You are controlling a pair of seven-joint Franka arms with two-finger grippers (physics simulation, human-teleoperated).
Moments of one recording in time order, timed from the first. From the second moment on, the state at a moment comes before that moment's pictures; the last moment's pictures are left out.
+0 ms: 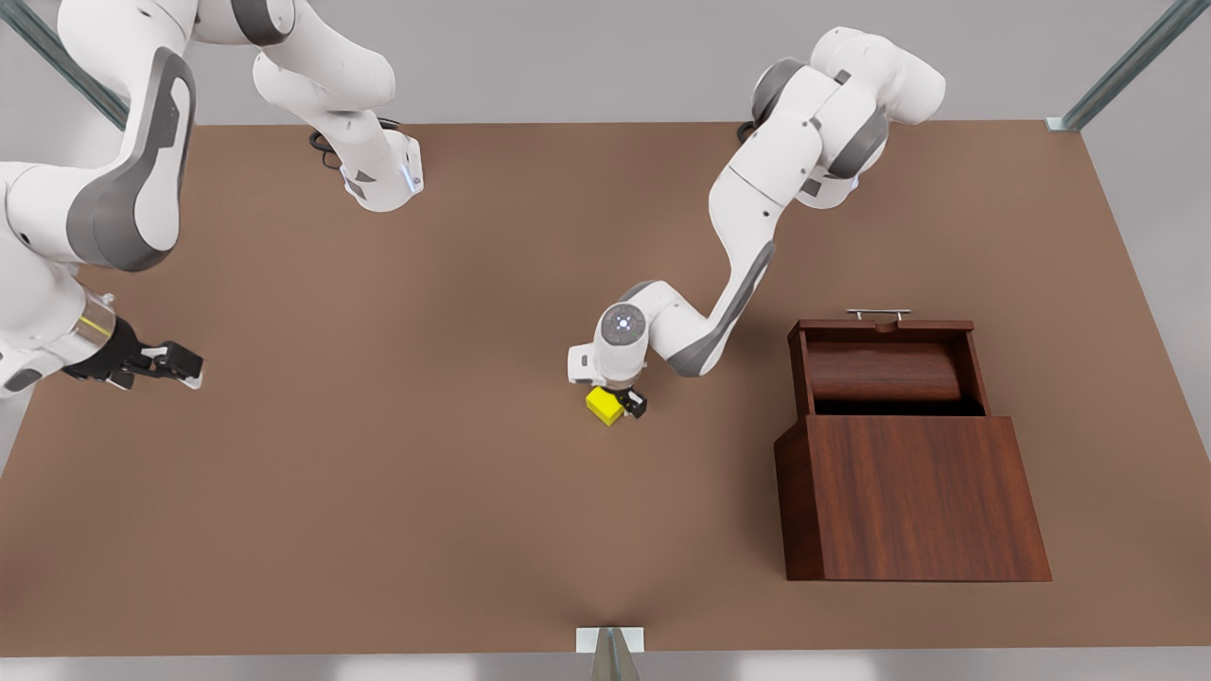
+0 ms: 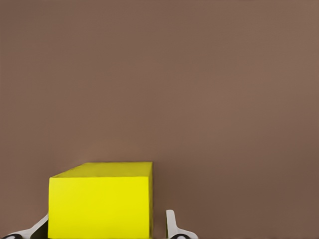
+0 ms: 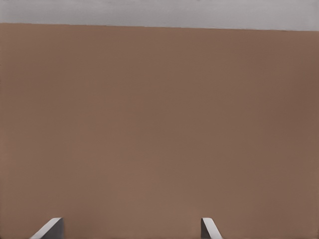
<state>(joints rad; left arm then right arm) -0.66 0.89 -0.13 -1.41 0.14 2.36 -0.05 -0.02 0.24 -0.08 -1.39 0.00 1.68 -0.12</state>
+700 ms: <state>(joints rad) -0.62 0.61 -0.10 -1.39 0.14 1.94 0.08 -0.03 0.25 -0.08 -1.38 0.00 1.69 -0.12</state>
